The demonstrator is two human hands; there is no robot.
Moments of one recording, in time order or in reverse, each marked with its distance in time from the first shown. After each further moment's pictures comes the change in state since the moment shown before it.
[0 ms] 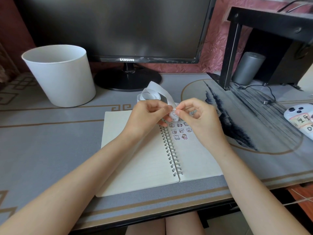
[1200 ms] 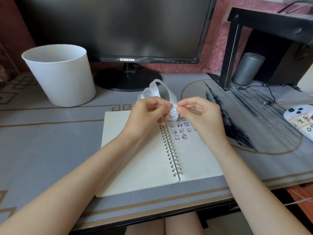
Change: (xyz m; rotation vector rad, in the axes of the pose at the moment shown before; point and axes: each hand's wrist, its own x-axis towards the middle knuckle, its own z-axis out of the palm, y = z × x) left_hand 0.004 -0.006 -0.003 -0.005 0.007 0.076; right_hand 0.005 0.003 0.000 0.184 0.044 -0.010
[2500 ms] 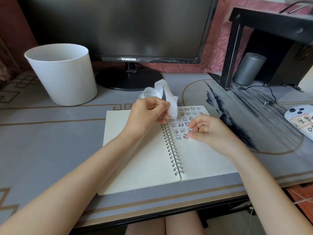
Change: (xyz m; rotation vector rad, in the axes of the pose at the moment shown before) left_hand -0.001 0.004 0.000 -0.001 0.055 -0.077; right_hand -0.018 0.015 -0.030 -0.188 -0.303 0.409
